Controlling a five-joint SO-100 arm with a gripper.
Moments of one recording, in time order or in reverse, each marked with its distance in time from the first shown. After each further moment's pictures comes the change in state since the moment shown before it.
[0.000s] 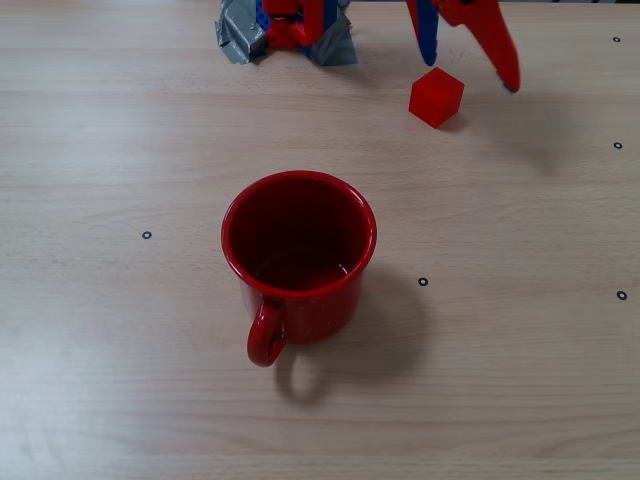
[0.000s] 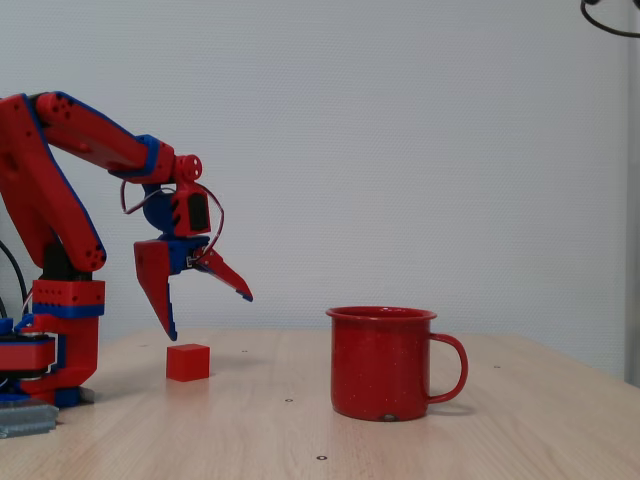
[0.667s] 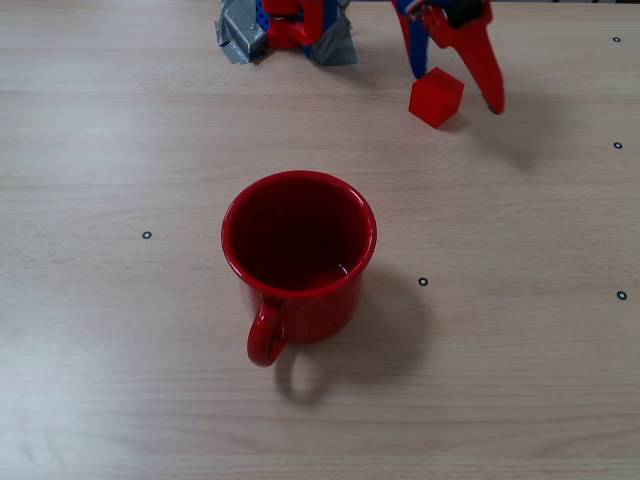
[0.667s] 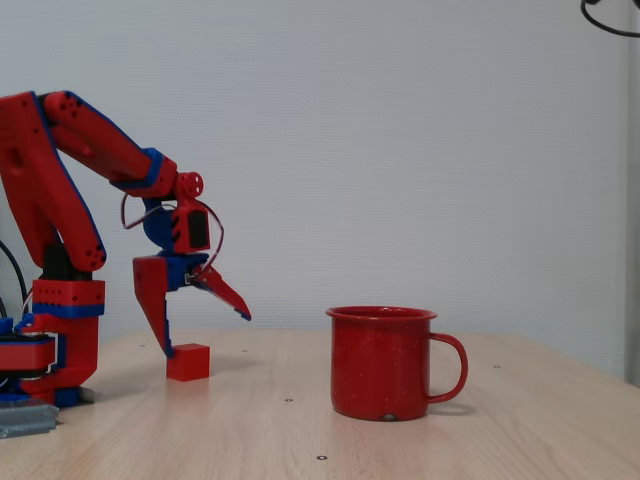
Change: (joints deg) arm 0.1 -4.7 3.4 -5.7 1.1
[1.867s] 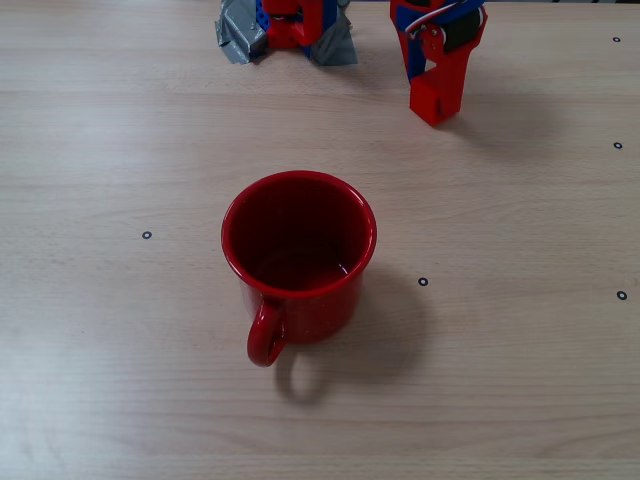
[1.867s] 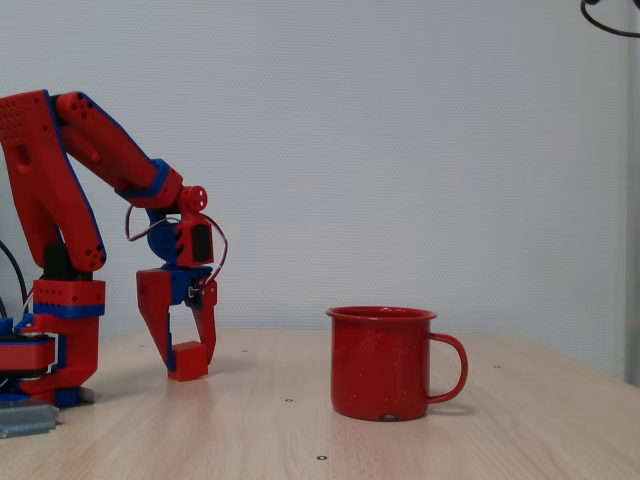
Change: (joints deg) arm 1.3 -3.5 1.7 -4.5 -1.3
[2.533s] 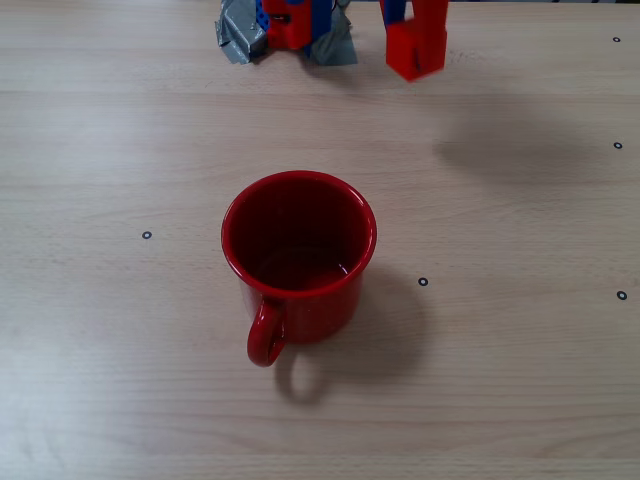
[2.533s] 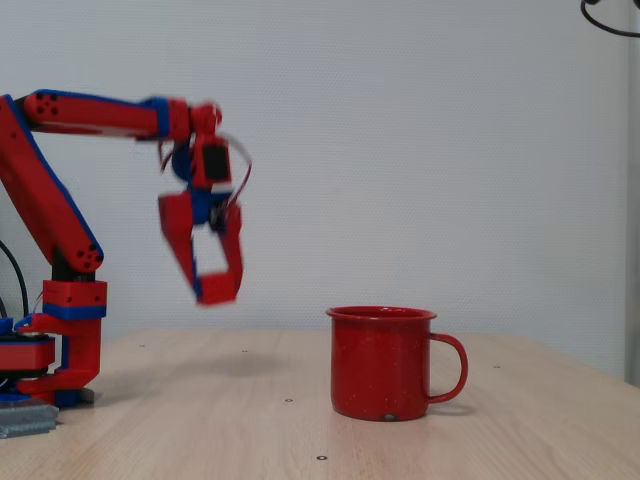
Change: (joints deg) arm 17.9 9.8 -29.0 36.0 -12.5
